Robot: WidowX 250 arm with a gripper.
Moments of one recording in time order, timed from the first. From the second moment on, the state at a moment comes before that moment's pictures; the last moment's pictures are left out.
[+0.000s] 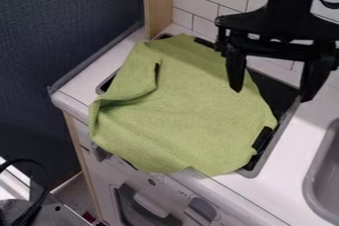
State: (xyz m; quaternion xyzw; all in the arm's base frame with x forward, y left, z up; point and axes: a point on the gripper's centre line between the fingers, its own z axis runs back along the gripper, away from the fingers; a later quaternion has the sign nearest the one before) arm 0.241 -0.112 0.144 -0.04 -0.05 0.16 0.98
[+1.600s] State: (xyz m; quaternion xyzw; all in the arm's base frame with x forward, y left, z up) arm 0.286 0.083 0.024 0.06 0.01 0.23 0.97
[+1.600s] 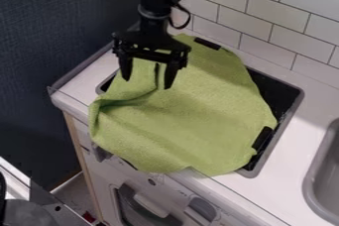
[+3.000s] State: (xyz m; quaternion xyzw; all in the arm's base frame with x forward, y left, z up) arm 0.294 0.111 -0.014 0.03 0.03 0.22 0.98
